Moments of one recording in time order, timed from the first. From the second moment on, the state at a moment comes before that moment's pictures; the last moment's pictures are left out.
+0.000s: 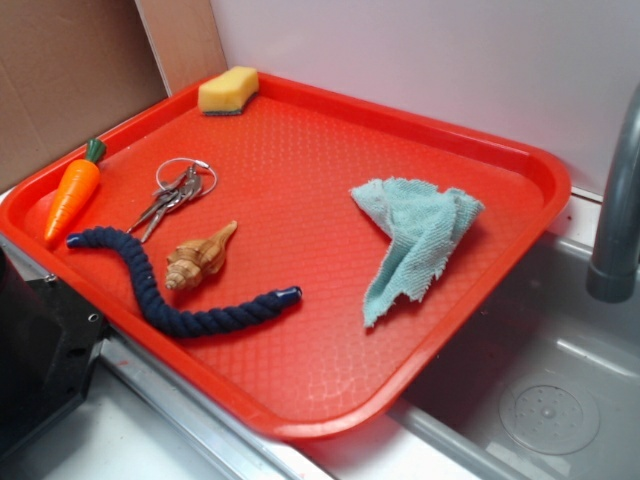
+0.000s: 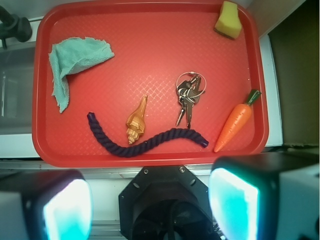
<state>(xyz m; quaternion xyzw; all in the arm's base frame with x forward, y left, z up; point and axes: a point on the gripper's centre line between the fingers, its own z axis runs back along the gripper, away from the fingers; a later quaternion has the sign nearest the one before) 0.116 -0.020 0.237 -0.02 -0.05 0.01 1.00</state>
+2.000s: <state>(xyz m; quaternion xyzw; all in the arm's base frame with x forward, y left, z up) 0.162 -0.027 0.031 -0.01 -0.02 0.24 0.97</state>
